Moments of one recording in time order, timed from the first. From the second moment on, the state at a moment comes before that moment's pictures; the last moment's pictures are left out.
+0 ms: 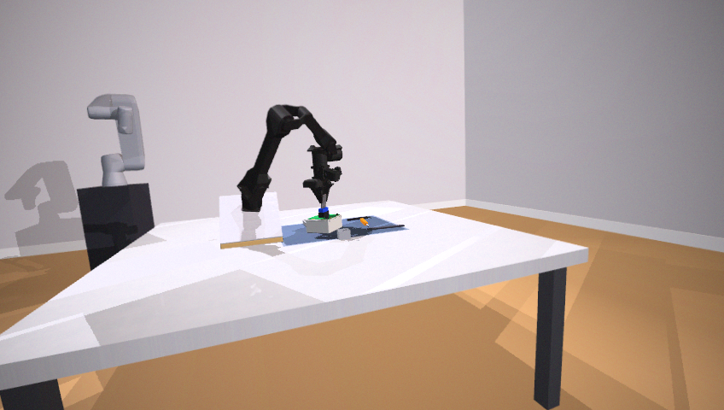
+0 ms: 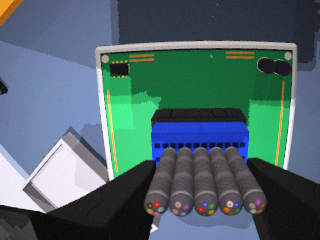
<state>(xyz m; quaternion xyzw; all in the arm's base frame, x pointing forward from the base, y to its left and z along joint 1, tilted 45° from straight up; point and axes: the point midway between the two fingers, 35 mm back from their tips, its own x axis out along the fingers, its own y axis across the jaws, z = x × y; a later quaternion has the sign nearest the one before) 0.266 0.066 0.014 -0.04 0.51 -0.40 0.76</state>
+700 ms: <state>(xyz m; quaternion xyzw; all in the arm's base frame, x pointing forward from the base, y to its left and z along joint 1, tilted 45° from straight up) 0.268 0.073 0.012 -0.09 0.51 -0.46 0.72</state>
